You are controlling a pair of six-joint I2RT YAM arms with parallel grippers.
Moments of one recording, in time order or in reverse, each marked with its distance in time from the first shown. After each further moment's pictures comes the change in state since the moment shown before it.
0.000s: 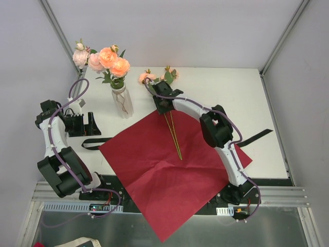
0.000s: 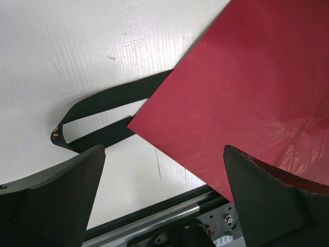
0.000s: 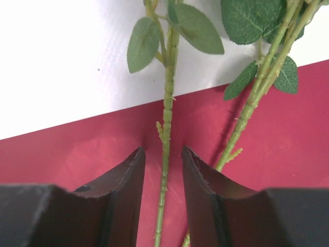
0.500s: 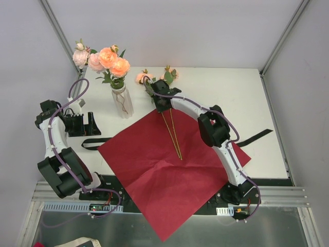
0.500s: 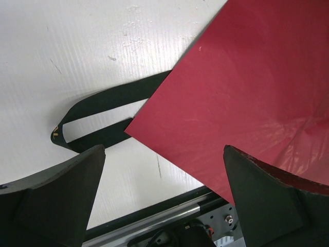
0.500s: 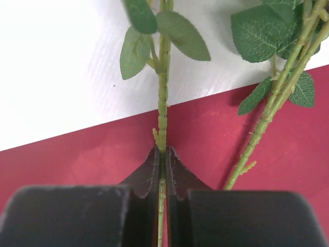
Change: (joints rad) left arm 0.000 -0.004 0.000 0.000 0.000 0.001; right arm 0.006 0.056 0.098 -0.034 -0.013 0.023
